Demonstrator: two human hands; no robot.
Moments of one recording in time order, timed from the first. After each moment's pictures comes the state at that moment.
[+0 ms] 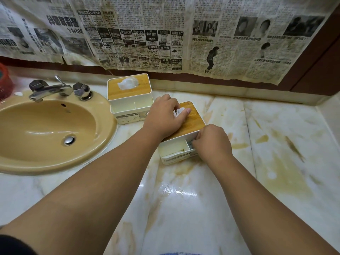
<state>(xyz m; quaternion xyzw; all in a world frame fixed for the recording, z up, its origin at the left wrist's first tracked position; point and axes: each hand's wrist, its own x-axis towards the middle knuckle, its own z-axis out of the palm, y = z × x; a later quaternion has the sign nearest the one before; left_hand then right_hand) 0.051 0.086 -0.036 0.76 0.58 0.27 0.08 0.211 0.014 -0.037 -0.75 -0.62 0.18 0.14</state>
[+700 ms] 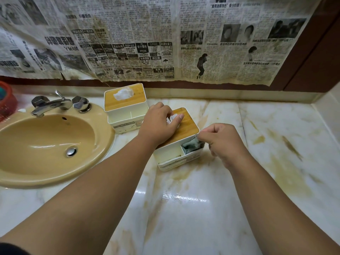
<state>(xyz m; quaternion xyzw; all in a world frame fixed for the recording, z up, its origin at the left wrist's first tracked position) 0.052 0.086 -0.035 0.76 0.58 0.26 0.09 0.248 0.002 -0.001 -0.66 -0.42 0.48 0.41</state>
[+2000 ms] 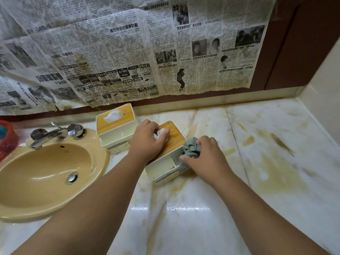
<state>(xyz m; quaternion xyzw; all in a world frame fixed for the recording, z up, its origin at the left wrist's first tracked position) 0.054 0.084 -0.032 0.77 0.58 0.25 0.07 0.253 -0.017 -0.035 -0.70 -0.58 0.29 0.29</state>
